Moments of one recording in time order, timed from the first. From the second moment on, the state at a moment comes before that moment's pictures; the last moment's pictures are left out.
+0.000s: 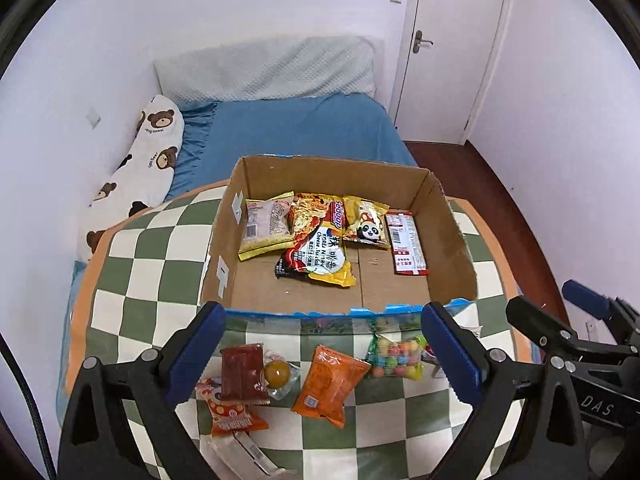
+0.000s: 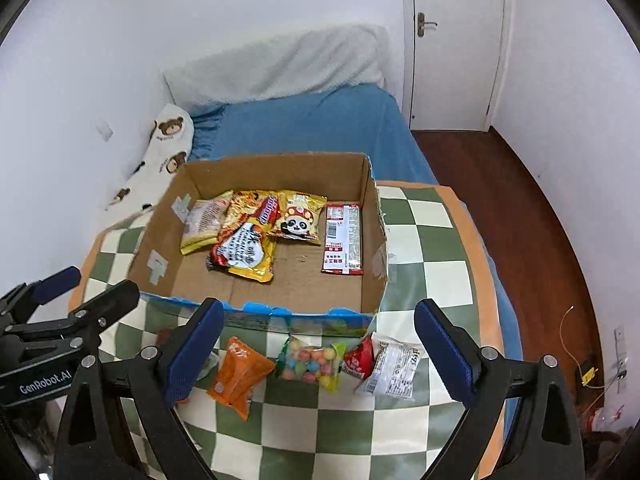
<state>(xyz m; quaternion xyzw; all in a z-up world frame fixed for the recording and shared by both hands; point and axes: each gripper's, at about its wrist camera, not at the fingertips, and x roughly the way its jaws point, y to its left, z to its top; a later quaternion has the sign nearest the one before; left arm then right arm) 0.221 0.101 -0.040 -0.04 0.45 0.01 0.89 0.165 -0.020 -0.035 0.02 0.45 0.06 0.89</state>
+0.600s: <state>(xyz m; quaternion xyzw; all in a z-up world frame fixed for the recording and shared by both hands) 0.128 0.235 -0.231 -0.24 0.64 0.16 0.71 0.162 0.044 -0.207 0.10 0.63 0.15 0.75</state>
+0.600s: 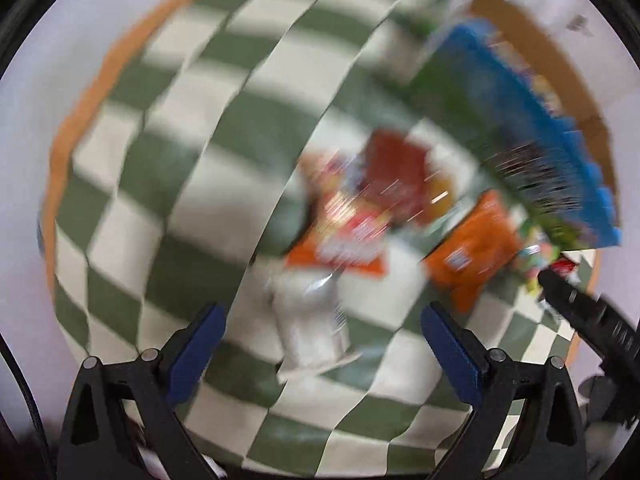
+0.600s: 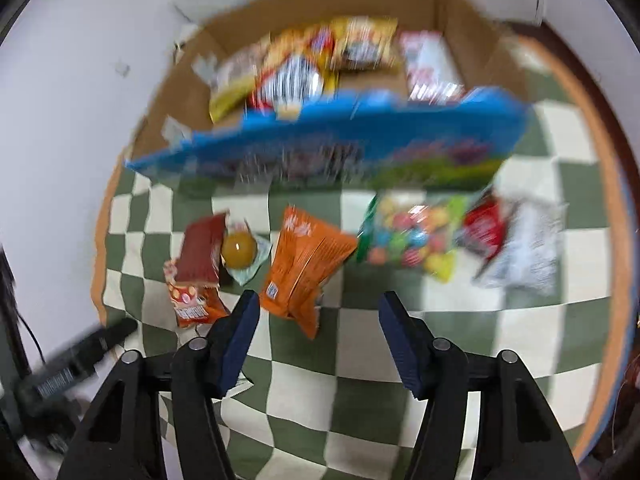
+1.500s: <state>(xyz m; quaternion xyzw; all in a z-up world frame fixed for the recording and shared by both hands) 0.132 0.121 -0.321 -0.13 0.72 0.05 0.68 0.118 0.059 -0.319 -0.07 0.72 0.17 0.67</state>
